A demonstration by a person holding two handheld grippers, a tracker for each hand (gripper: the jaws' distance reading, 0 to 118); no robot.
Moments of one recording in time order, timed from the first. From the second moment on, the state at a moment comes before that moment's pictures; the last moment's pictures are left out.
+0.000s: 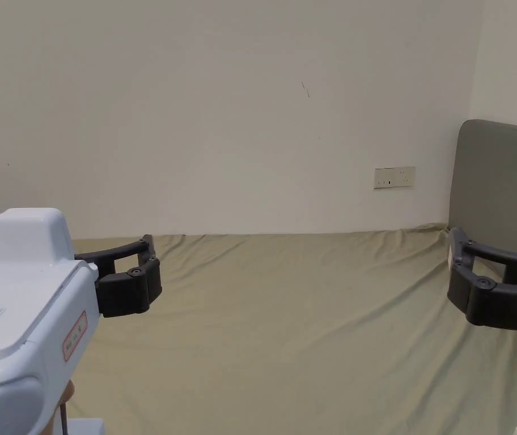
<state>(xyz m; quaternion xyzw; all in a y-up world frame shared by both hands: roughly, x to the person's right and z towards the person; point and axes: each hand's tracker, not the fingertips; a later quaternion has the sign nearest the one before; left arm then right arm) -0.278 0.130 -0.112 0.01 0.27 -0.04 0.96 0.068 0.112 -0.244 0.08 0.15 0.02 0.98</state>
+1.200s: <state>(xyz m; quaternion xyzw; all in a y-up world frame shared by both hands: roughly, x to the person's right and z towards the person) -0.280 0.125 -0.119 0.00 0.29 -0.08 0.95 0.070 0.112 -0.250 0.08 0.14 0.02 0.99</state>
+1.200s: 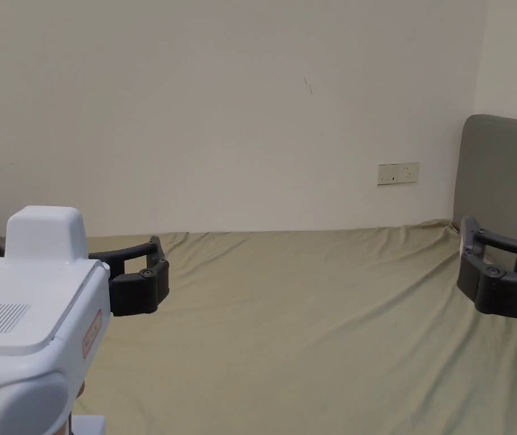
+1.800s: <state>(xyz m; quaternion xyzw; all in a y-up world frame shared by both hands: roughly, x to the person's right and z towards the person) -0.320 -0.002 -0.200 -0.23 0.23 0.02 0.95 0.026 -0.033 -0.351 -0.22 0.22 0.09 0.95</state>
